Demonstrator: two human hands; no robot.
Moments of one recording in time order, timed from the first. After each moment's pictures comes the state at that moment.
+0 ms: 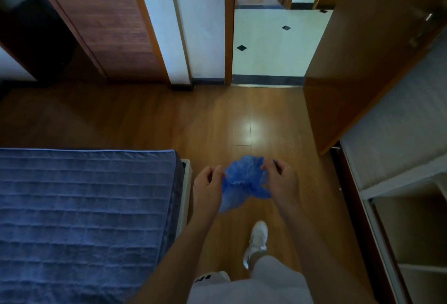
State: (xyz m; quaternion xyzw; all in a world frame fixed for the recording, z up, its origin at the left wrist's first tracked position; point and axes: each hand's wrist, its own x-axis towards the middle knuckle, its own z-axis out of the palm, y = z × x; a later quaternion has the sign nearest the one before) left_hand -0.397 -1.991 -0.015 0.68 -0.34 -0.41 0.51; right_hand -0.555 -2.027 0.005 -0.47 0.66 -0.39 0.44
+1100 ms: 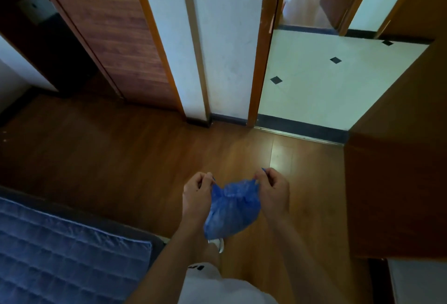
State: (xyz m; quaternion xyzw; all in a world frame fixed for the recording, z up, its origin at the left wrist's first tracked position) left_hand -0.328 -2.476 -0.012 0.74 -0.26 -0.36 0.50; right_hand -0.479 -2.543 -0.020 -0.52 0.56 -0.41 0.50
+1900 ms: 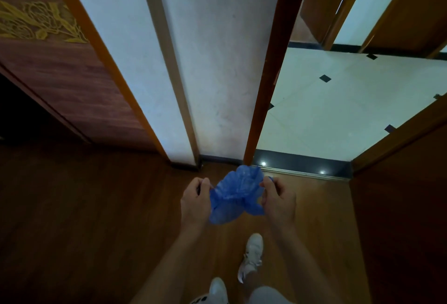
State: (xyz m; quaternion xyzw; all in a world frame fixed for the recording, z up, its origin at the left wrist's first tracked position) left_hand -0.144 -2.832 -0.019 0.77 -0.31 -0.36 0.43; right_hand -0.310 -2.874 -0.018 -0.42 0.62 -0.44 0.49
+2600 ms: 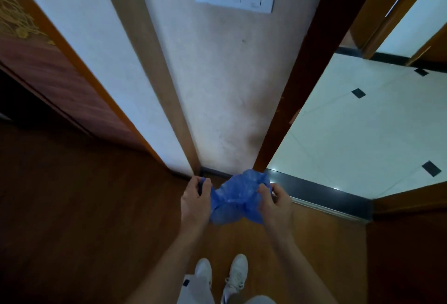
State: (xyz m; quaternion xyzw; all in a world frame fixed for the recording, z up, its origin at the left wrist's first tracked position) left_hand -0.133 -3.038 -0.045 0.82 -0.24 -0.30 0.42; right_hand -0.294 -3.090 -0.053 -0.51 0.59 -0.36 0.51
